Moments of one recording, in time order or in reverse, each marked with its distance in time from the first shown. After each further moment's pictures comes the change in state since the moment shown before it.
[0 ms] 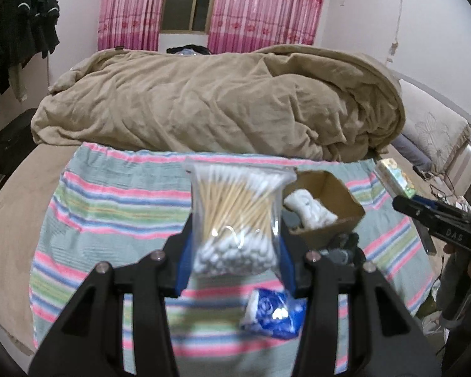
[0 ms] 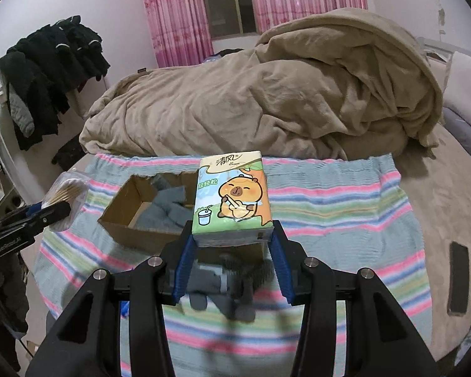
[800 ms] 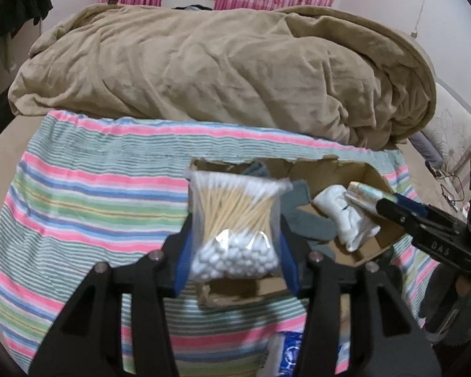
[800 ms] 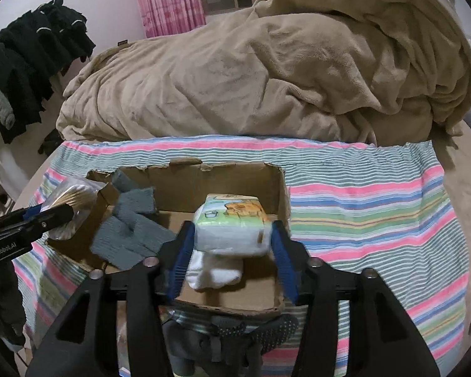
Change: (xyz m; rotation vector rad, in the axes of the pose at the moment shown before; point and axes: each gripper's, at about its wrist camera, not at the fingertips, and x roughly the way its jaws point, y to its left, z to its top) left arm 0.106 0.021 0.010 -0.058 0.160 -0.007; right arm 0.111 -0.002 0.012 0.014 0.114 -0.017
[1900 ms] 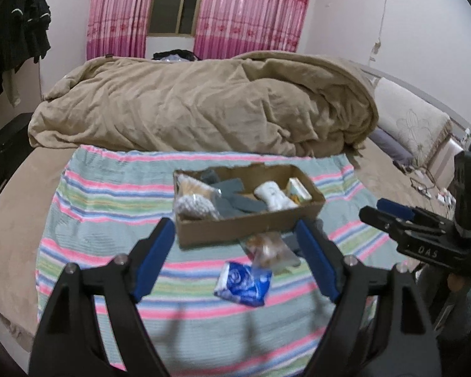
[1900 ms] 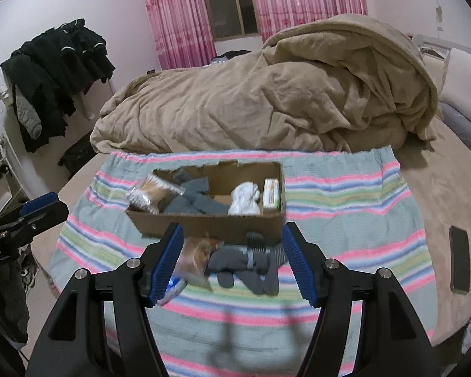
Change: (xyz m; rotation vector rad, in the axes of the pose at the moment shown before) left arm -0.169 -0.054 -0.061 0.094 -0.157 -0.043; right arm -0.149 0.029 -0.053 0.000 -0.111 0.031
